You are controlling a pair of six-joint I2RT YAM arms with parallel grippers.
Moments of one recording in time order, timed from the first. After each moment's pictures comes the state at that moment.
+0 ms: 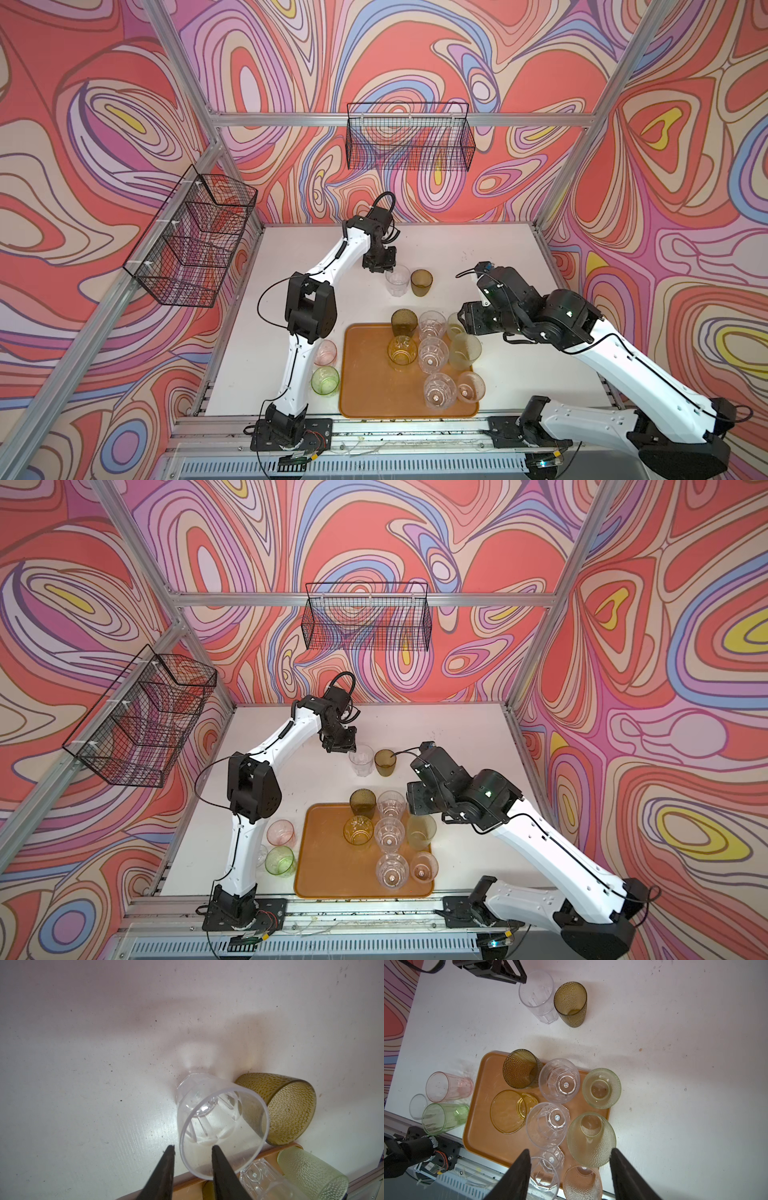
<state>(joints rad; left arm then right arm) -0.44 2.27 2.18 -1.18 0.19 -0.39 0.79 1.11 1.35 -1.21 0.17 0.59</state>
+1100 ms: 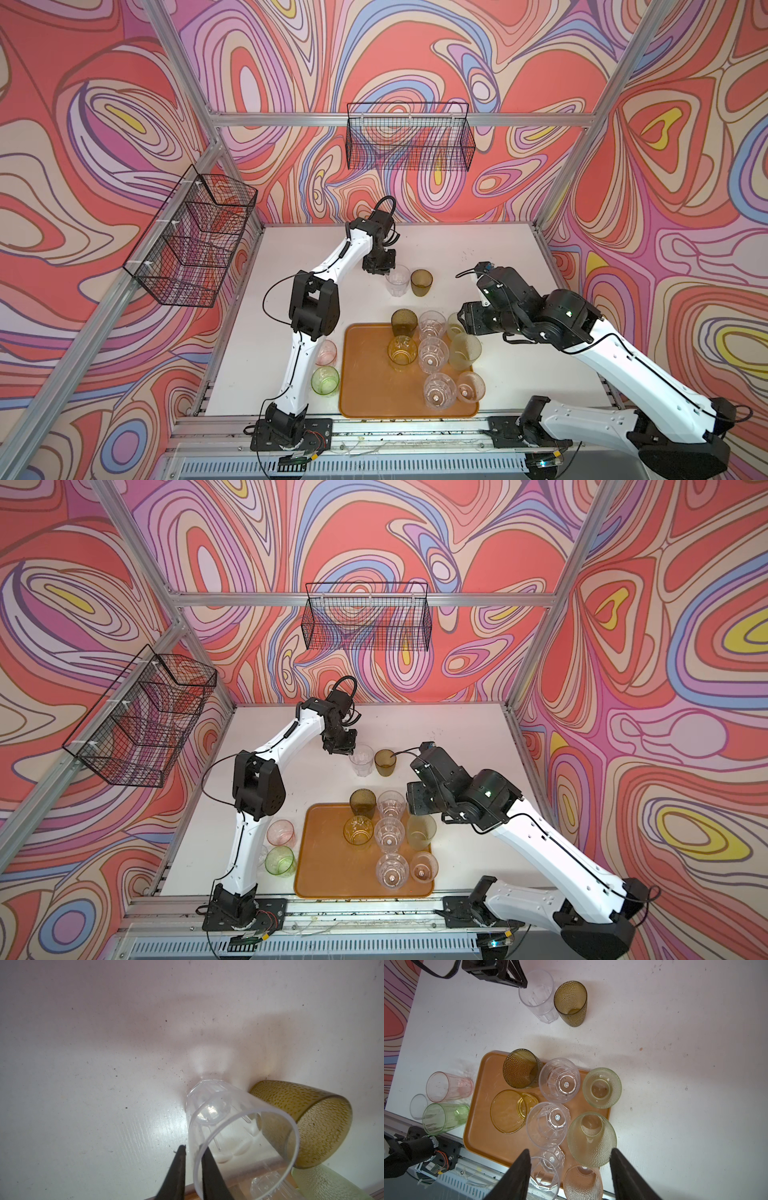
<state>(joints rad) -0.44 2.32 2.19 -1.18 0.16 -0.39 0.79 1.11 1.35 -1.21 0.17 0.59</state>
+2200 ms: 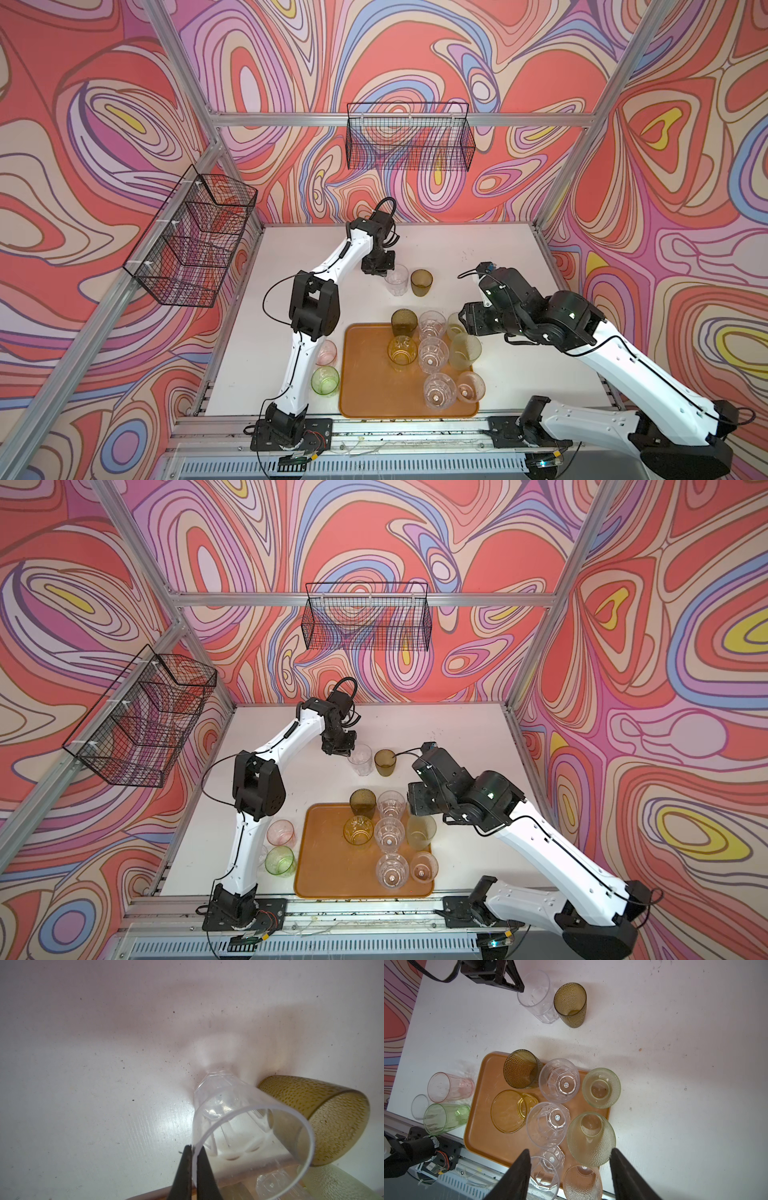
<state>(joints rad) -0.44 2.31 2.19 -1.22 0.13 -0.39 0.79 1.09 1.34 -1.21 0.17 0.59</state>
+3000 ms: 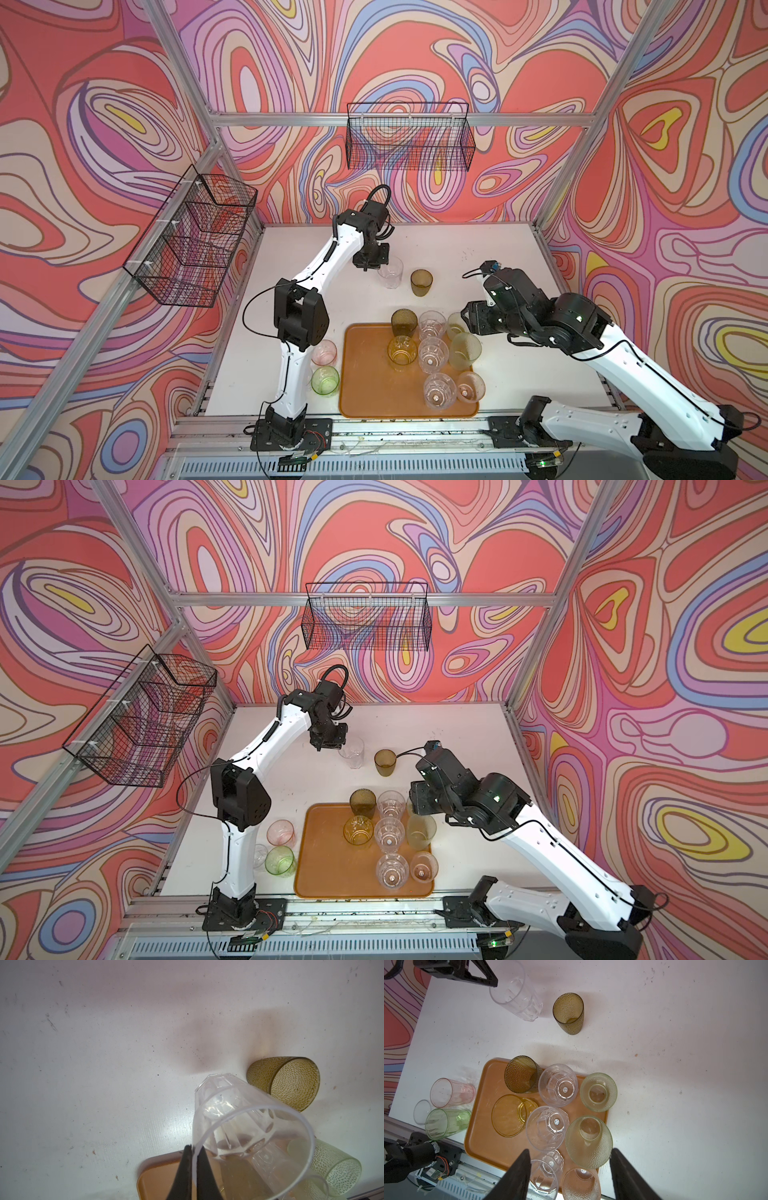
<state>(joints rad) -0.44 2.12 2.14 -1.28 0.06 -0.38 0.79 1.07 1.34 -1.20 0.19 0.59</state>
